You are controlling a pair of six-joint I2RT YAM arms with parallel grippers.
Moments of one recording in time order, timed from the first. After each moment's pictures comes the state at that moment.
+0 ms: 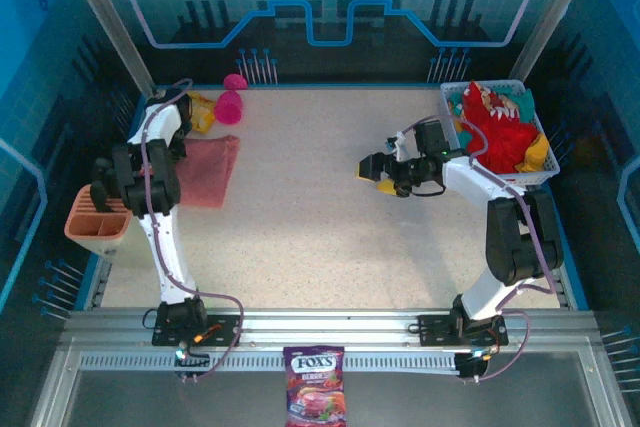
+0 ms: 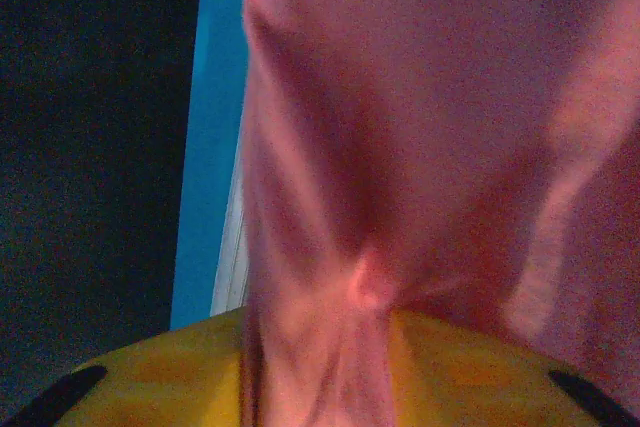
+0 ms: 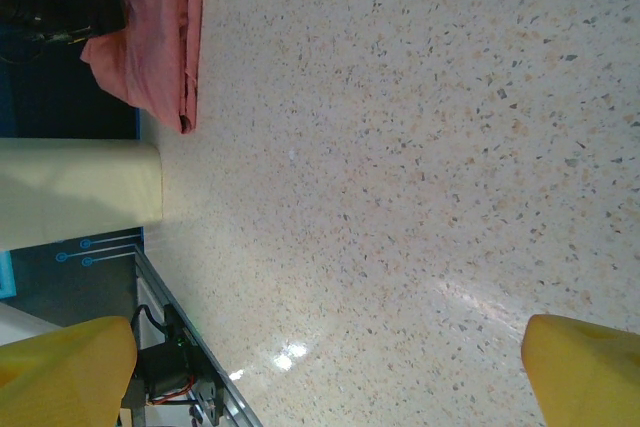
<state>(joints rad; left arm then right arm) 0.23 2.30 1.89 -1.08 -0.66 -0.10 0.21 1.64 1.06 -0.44 -0.80 0.45</state>
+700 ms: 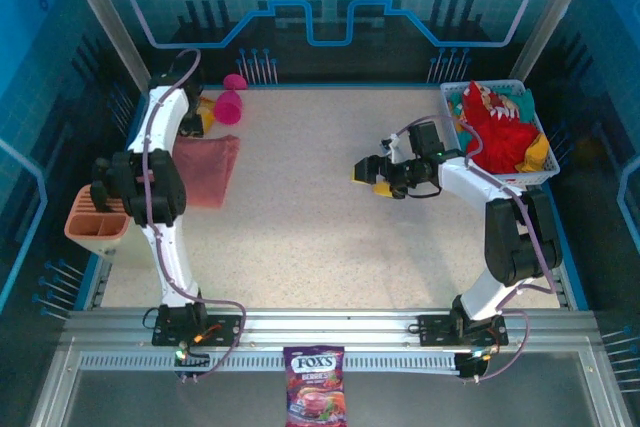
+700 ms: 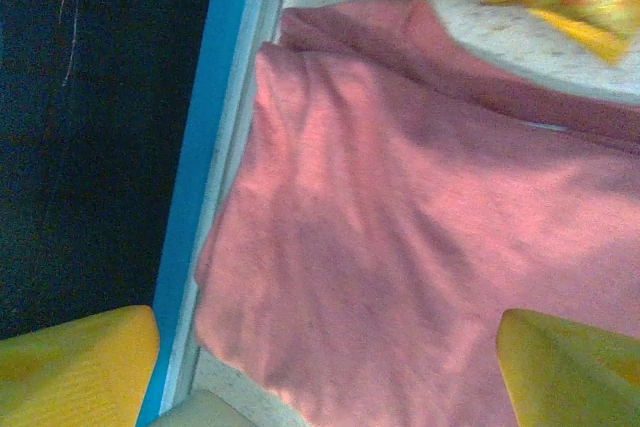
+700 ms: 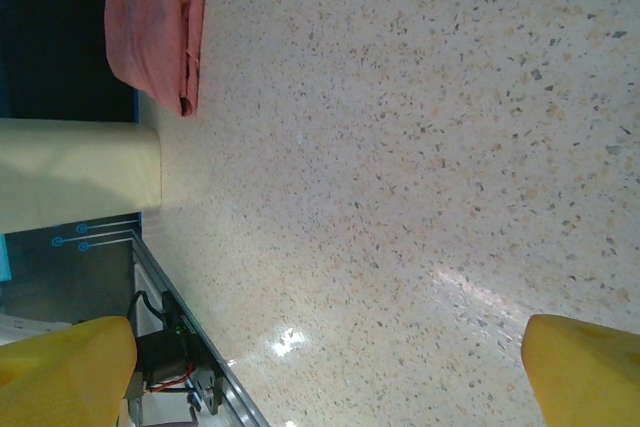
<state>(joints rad) 0.11 2.13 2.02 -1.18 -0.52 -0.14 0.24 1.64 1.06 -0.45 -0.79 0.45</state>
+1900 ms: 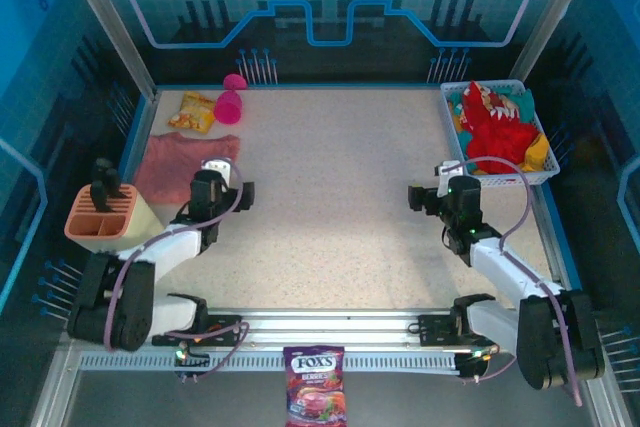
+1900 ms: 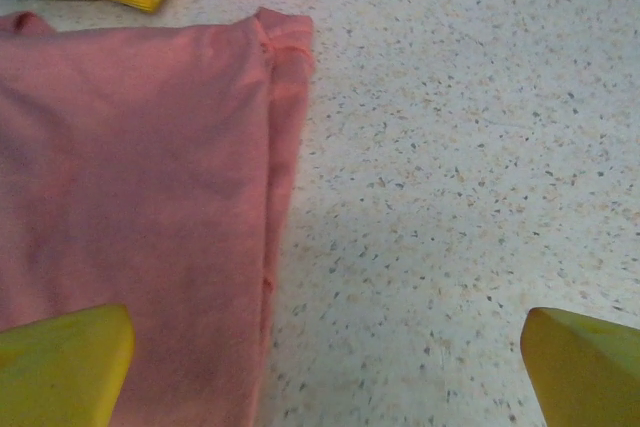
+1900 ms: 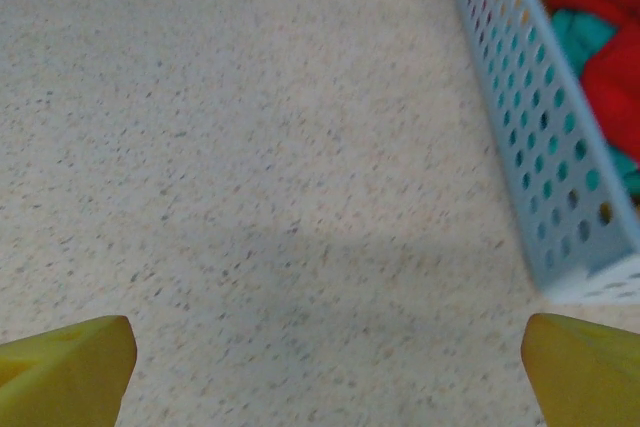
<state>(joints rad) -0.13 1.30 0.43 0.29 -0.15 -0.06 0.13 1.07 0.38 0.16 0.10 0.03</state>
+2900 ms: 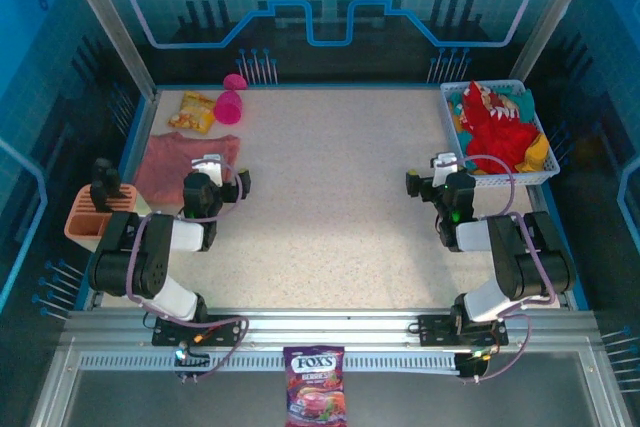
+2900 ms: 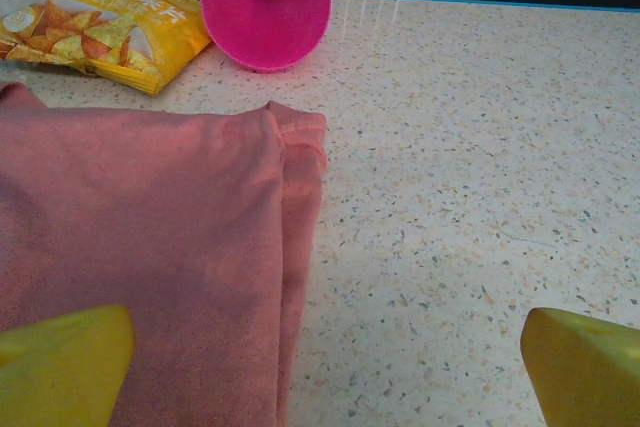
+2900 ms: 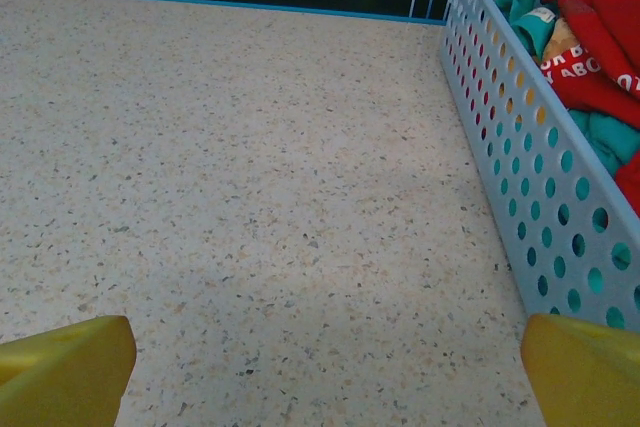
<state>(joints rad) -0.01 1.55 0.37 0.82 -0.02 -0.09 0.08 1.53 0.37 0.81 0.05 -0.05</state>
